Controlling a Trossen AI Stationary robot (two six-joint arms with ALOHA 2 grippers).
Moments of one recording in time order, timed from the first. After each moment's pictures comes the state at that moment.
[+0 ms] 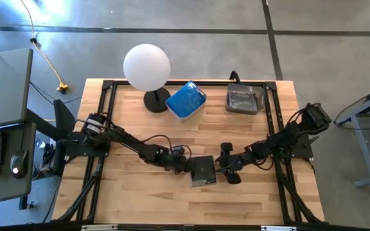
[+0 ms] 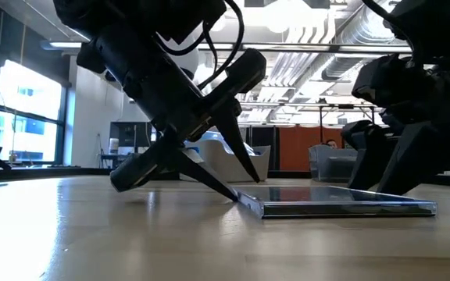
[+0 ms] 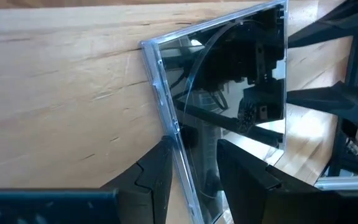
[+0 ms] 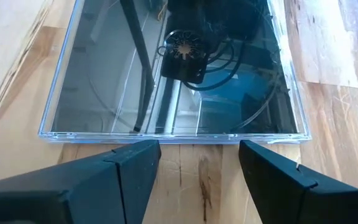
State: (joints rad) left arm -0.28 1.98 1.06 0.17 -0.16 -1.64; right arm 0.39 1.61 0.45 0.36 0.21 0.22
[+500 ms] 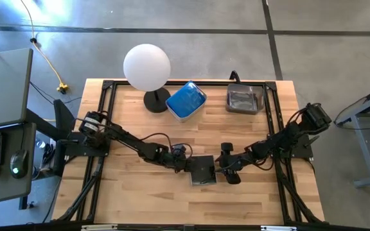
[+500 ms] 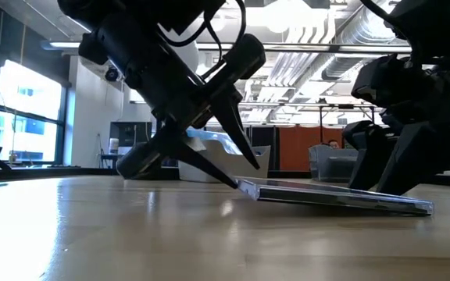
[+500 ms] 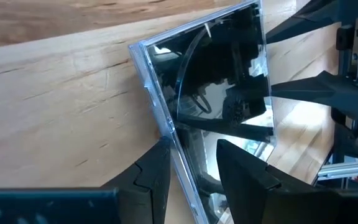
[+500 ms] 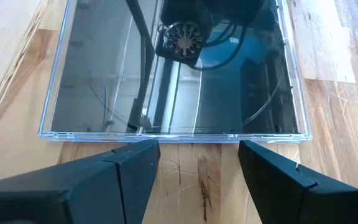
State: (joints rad) left arm -0.27 1.91 1.06 0.14 -0.18 -1.52; right arm 0.39 1.61 0.45 0.34 0.23 0.24
